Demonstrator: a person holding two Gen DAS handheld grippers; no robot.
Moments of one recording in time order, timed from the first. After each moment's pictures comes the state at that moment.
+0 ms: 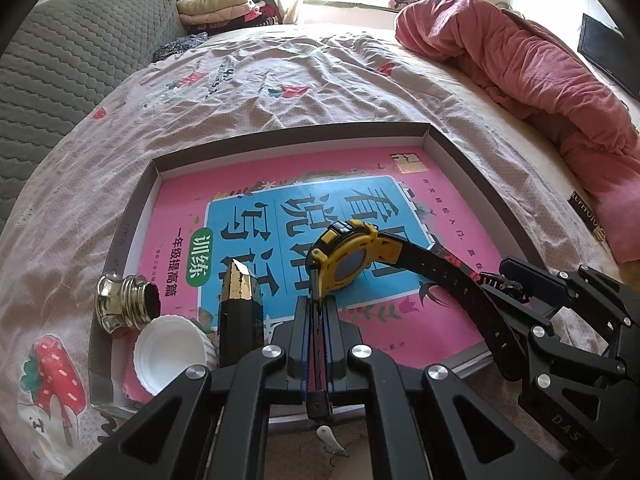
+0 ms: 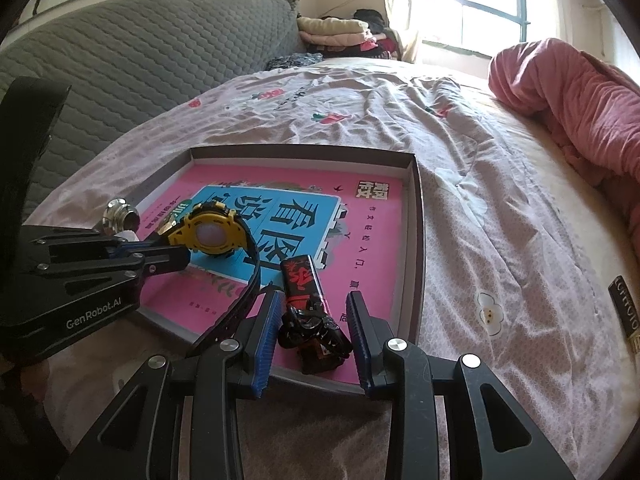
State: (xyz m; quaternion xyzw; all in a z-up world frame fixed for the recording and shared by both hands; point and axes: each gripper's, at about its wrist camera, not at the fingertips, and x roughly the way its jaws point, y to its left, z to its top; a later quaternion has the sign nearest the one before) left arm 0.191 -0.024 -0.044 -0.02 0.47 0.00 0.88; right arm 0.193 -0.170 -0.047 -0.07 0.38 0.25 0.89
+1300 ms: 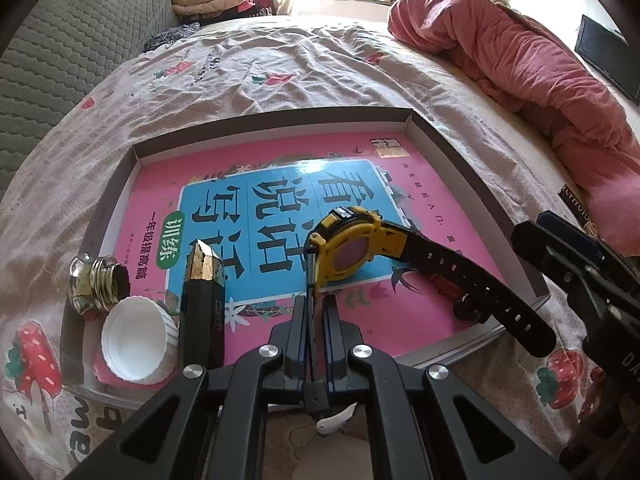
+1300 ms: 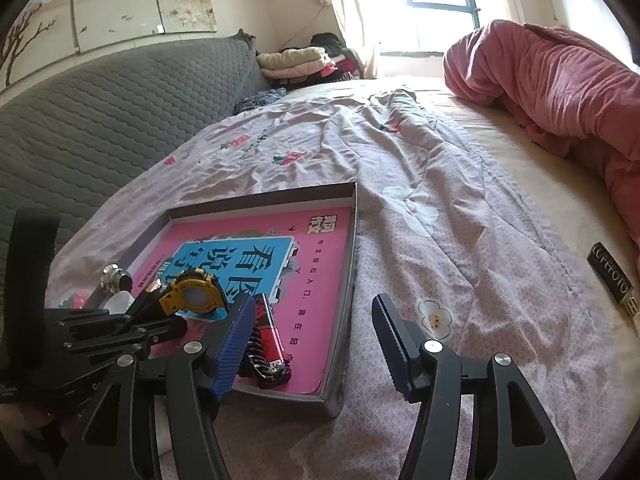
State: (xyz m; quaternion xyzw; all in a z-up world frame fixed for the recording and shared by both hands) left arm 0.188 -0.040 -0.053 -0.03 0.48 -0.01 0.88; right arm 0.198 -0.220 -0.025 0.02 0.35 0.21 0.91
